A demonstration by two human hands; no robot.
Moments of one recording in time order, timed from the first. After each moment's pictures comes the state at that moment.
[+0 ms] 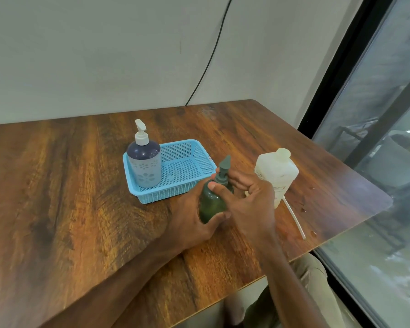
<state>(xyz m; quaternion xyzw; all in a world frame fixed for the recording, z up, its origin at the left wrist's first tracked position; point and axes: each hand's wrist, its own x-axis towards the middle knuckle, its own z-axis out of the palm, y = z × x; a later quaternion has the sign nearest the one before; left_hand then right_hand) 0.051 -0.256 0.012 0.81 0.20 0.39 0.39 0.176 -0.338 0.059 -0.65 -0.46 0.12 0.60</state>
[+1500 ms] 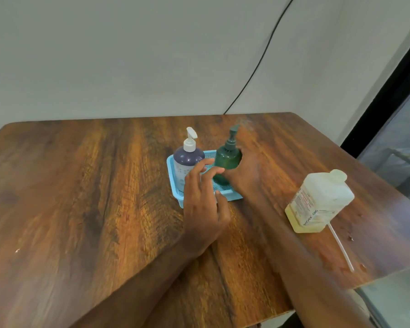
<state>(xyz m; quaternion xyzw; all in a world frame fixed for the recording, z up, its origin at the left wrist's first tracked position) 0.037 -0.226 0.011 0.73 0.35 0.57 0.13 0.172 -0.190 0.059 -0.77 -0.46 0.13 0.43</state>
